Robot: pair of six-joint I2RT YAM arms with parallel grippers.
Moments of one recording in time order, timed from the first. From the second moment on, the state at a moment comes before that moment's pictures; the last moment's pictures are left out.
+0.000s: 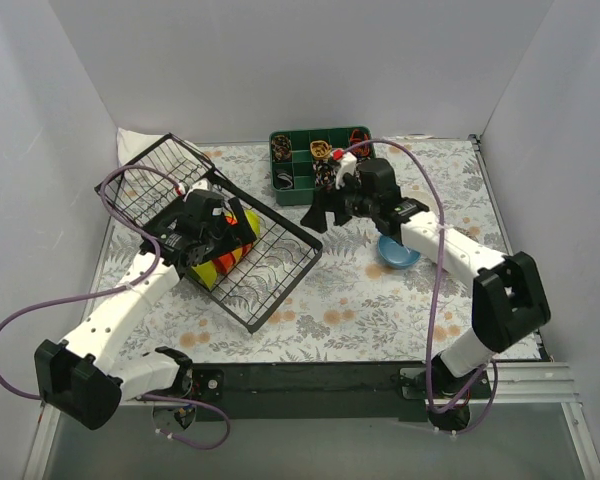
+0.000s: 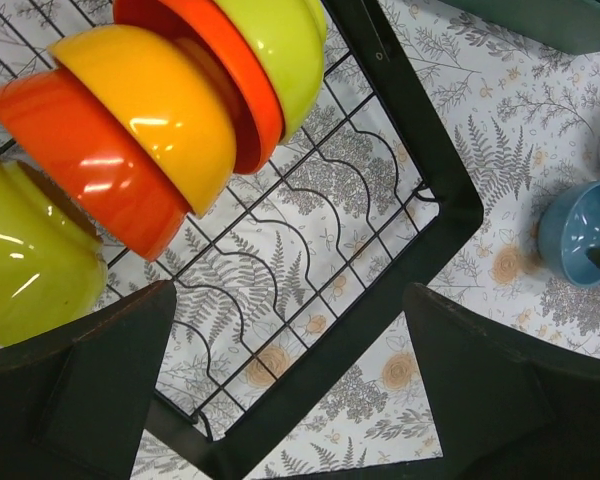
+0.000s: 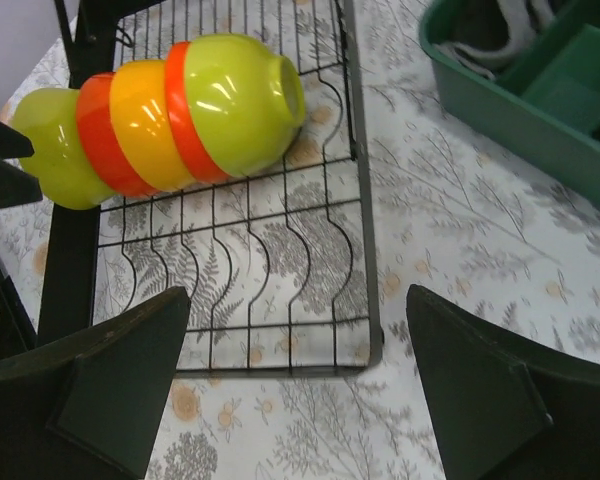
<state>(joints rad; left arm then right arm) -0.45 1.15 1.04 -0.68 -0.16 -0.75 0.54 1.53 1.13 -0.08 -0.46 0.19</state>
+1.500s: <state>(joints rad) -0.45 0.92 1.05 -0.98 -0.21 -0.90 0.73 2.23 1.69 0.05 -0.72 0.05</state>
